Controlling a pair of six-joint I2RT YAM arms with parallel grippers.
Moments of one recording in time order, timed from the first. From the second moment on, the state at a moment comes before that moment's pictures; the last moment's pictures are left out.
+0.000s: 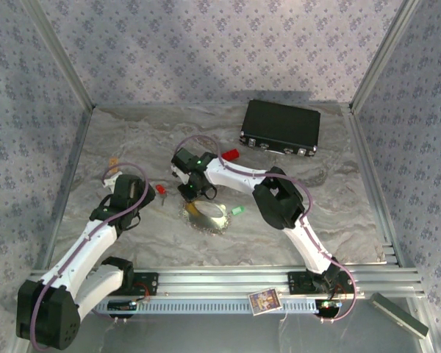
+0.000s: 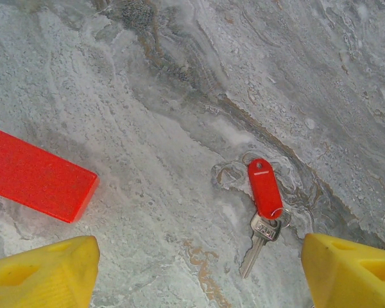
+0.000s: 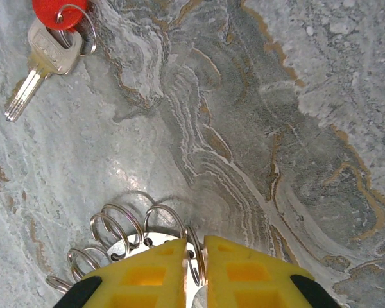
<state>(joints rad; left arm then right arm) -0.27 0.90 0.51 -0.46 -0.28 -0.81 0.91 2.29 1.88 -0.83 -0.14 0.19</state>
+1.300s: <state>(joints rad) -0.27 0.65 0.50 -0.37 -0.21 -0.65 0.96 1.88 1.59 -0.60 0.03 0.04</state>
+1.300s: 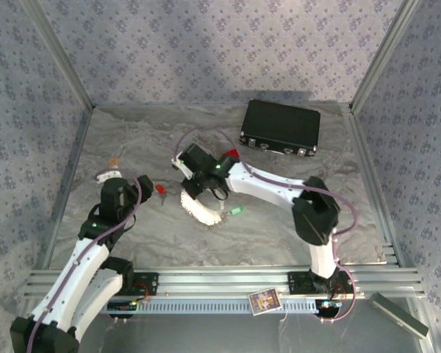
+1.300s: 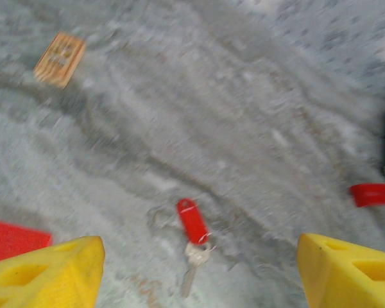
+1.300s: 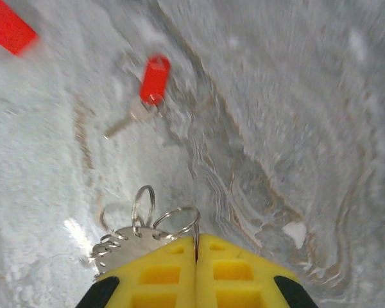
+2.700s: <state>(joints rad) -0.58 0.84 0.52 -0.08 0.51 -0.11 0.78 1.34 1.09 -0.42 -0.43 -0.42</state>
